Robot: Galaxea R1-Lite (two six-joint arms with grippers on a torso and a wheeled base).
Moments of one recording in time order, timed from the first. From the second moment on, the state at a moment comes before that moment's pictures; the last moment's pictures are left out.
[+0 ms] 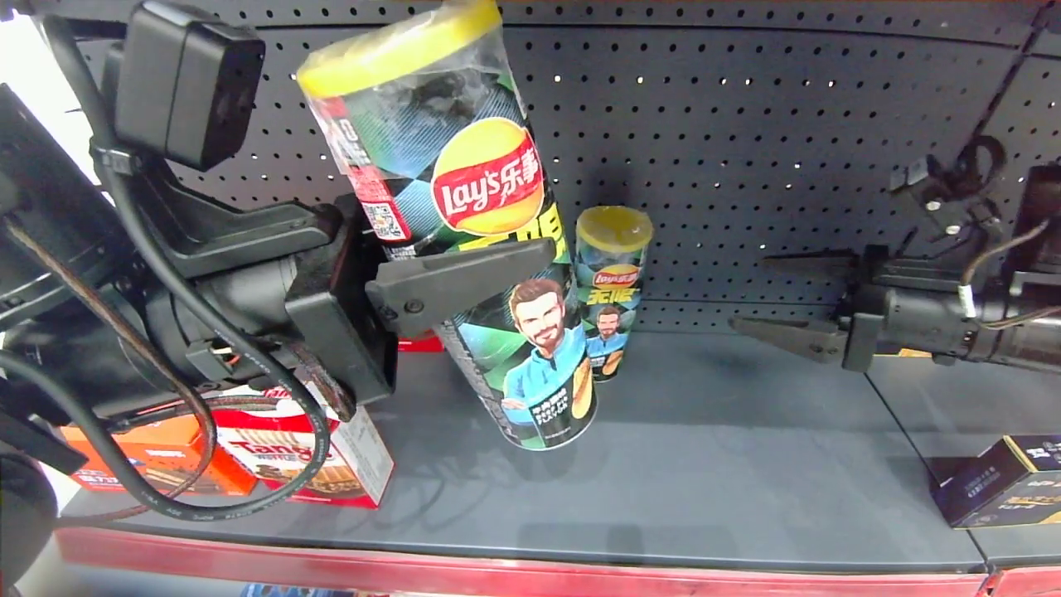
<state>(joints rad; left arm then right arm) -0.54 1.50 -0.81 -0.97 -0.76 -0.16 0.24 1.54 -0.95 -0.43 0.70 -0.30</state>
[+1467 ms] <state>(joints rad) -0.46 1.53 -0.78 -1.02 -0.77 -0.22 0.34 2.16 -1.43 -0.53 0.97 -0.34</state>
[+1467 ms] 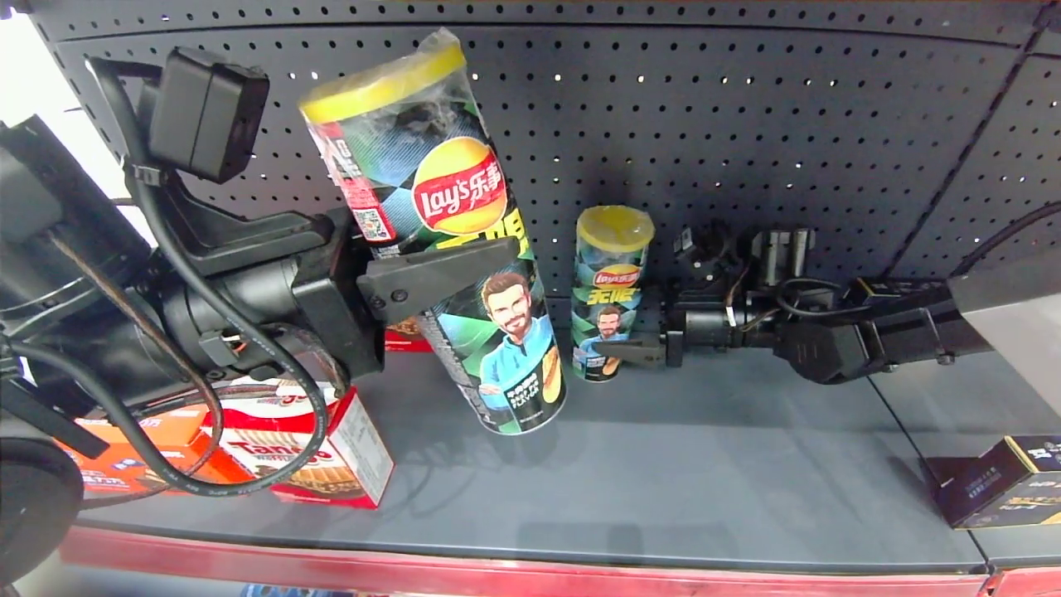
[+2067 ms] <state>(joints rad) -0.44 1.54 -0.77 -1.02 -0.77 -0.22 0.38 2.27 -1.55 -0.55 0.92 -0.31</state>
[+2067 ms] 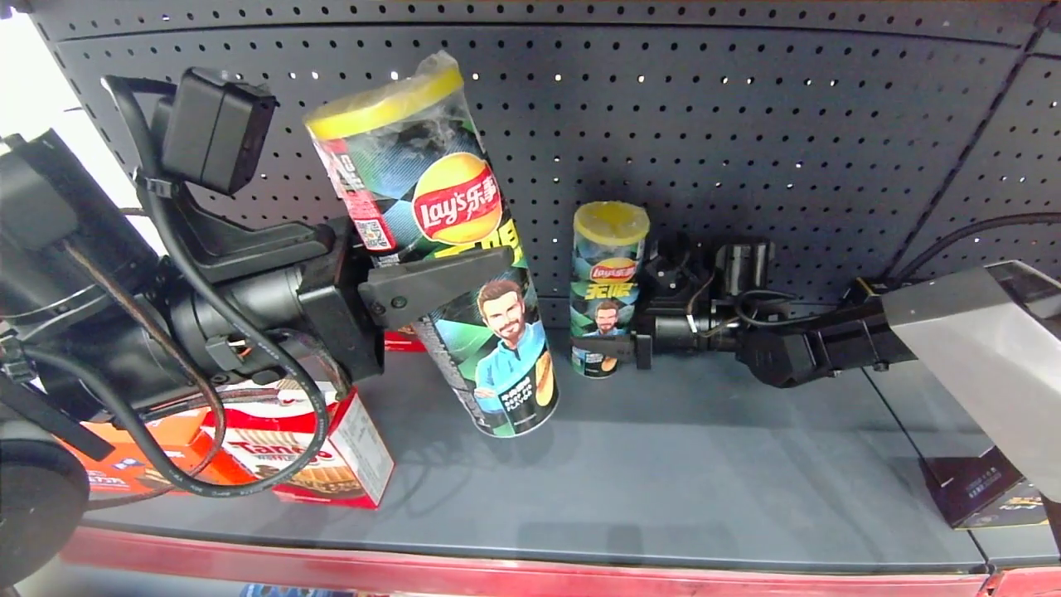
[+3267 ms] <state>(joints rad) -0.41 1.51 -0.70 -1.04 -0.79 -0.22 0.47 2.00 -0.96 -0.91 0.81 -0.29</state>
